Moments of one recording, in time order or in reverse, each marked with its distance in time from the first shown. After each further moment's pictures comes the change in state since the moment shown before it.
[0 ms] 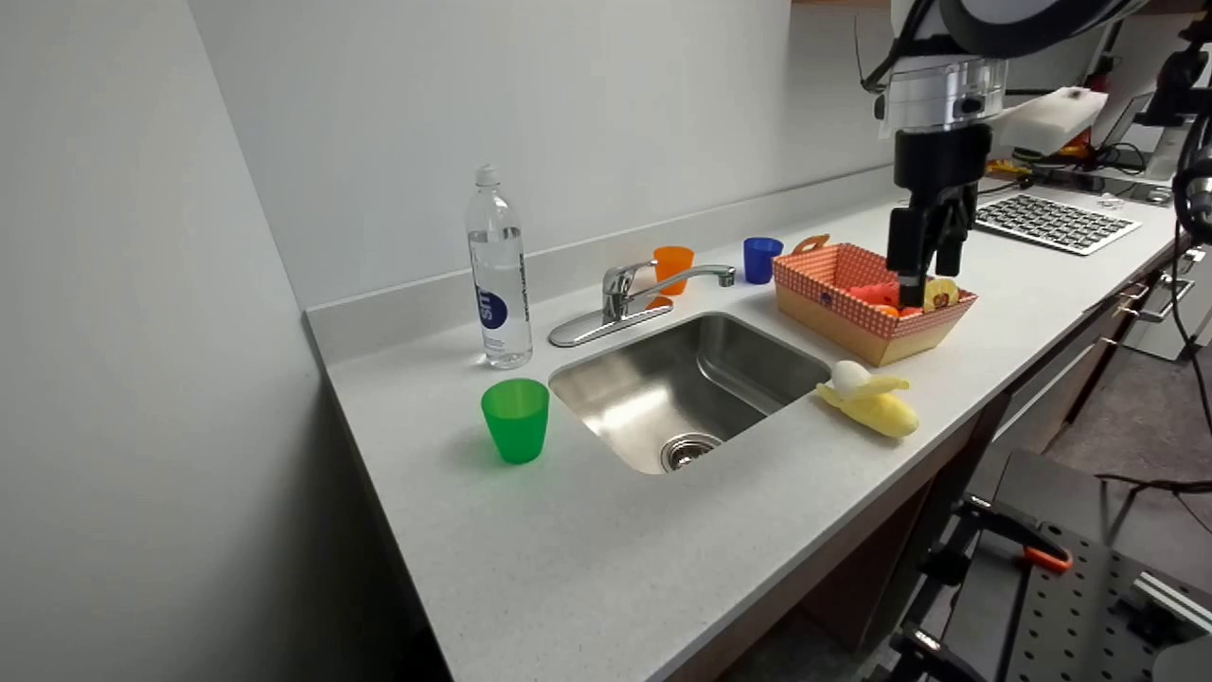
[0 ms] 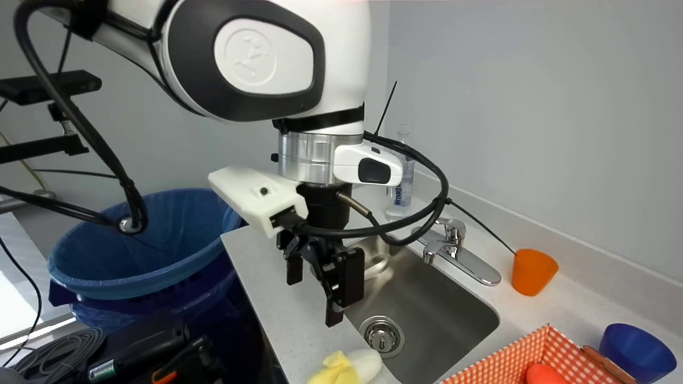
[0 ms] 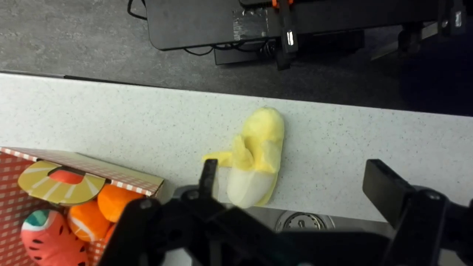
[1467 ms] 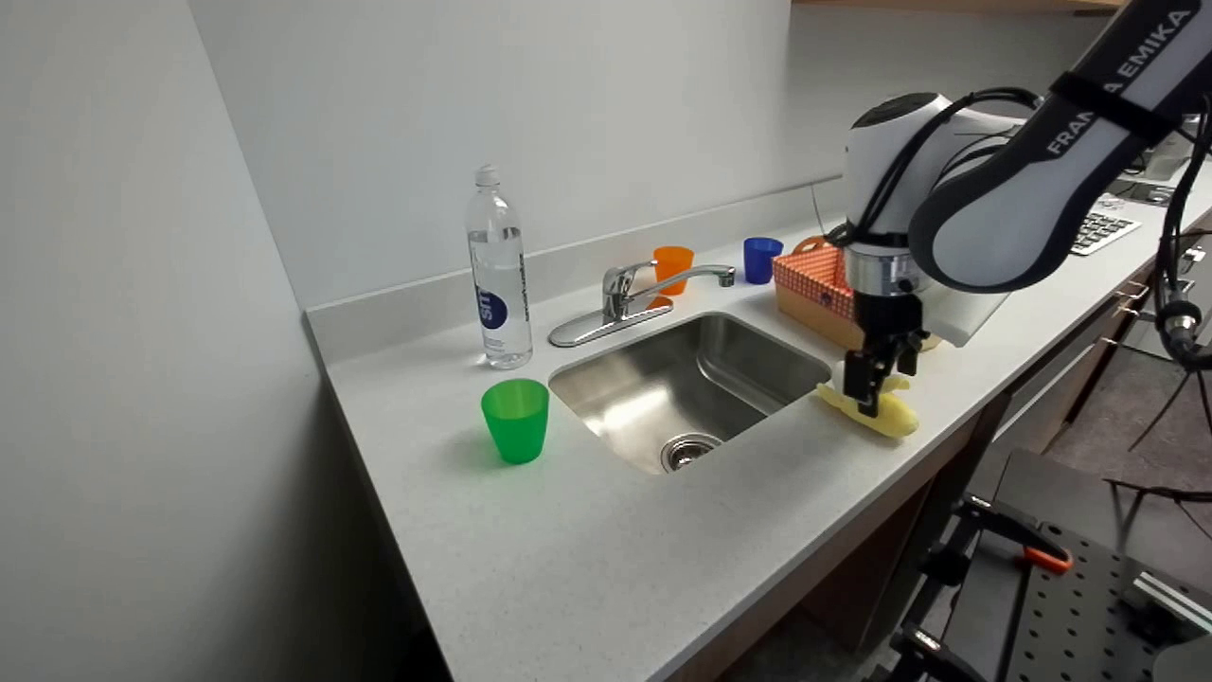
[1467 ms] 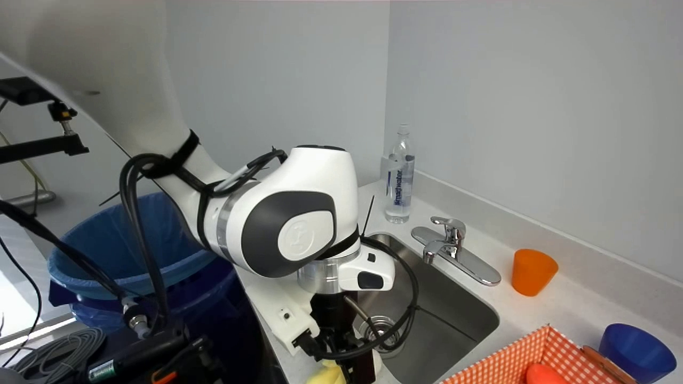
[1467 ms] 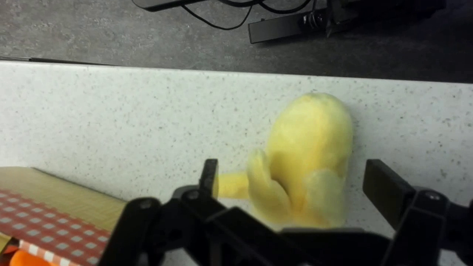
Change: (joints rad) arm -0.040 0.391 0.000 -0.115 -0.302 0.544 0.325
